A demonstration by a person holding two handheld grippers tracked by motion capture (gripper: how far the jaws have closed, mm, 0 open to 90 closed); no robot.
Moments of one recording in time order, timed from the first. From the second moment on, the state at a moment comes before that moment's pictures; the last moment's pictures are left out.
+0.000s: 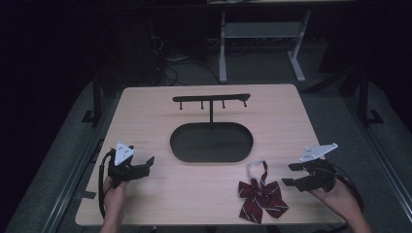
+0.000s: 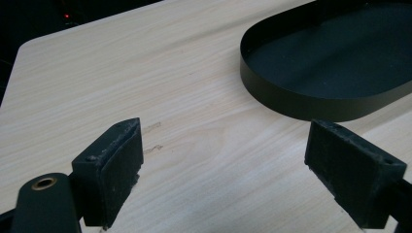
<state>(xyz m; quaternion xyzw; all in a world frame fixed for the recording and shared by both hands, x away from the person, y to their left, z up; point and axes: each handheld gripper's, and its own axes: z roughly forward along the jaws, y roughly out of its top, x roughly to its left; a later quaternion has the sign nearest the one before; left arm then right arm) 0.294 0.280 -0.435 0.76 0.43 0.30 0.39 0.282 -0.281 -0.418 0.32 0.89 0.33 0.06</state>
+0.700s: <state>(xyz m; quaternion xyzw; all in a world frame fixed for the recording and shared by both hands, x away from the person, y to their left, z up) 0.293 0.281 -0.435 0.75 0.43 0.30 0.39 0.340 -0.236 -0.406 0.26 0.92 0.28 0.04</state>
